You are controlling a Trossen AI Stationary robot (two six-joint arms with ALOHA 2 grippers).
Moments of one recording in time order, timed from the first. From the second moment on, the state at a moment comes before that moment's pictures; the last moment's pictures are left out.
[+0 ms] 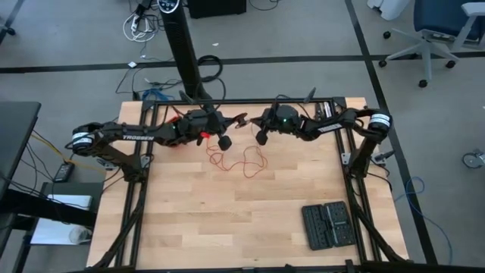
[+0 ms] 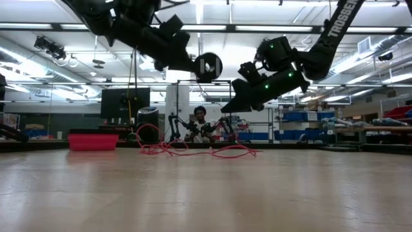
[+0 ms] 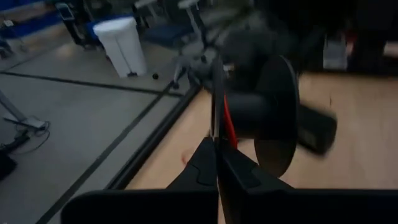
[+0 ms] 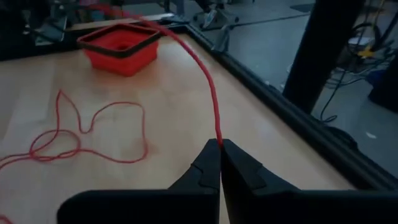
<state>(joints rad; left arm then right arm) 0.28 1.39 0.80 0.31 -0.22 0.11 -0.44 1.73 0.73 0.69 0.01 -0.02</state>
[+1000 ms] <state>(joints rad) 0.39 1.46 0.80 0.18 -0.26 0.09 -0.43 1.55 0.73 0.78 -0.19 -0.05</state>
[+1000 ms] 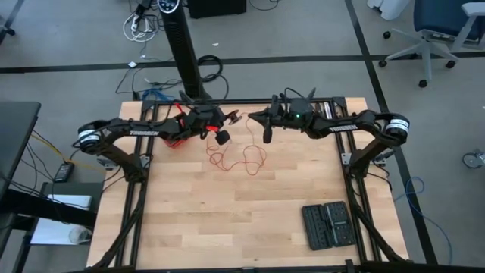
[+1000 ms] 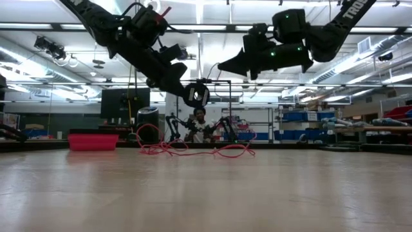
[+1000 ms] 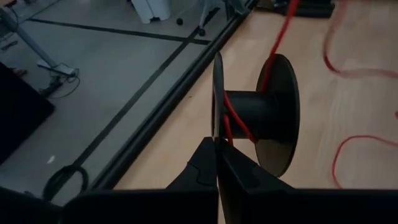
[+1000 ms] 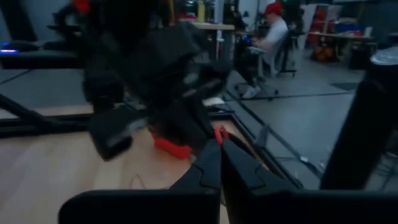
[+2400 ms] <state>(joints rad) 0.34 1.53 0.80 0.53 -0.21 -0.12 -0.34 1.70 0.77 0.84 -0.19 -0.09</state>
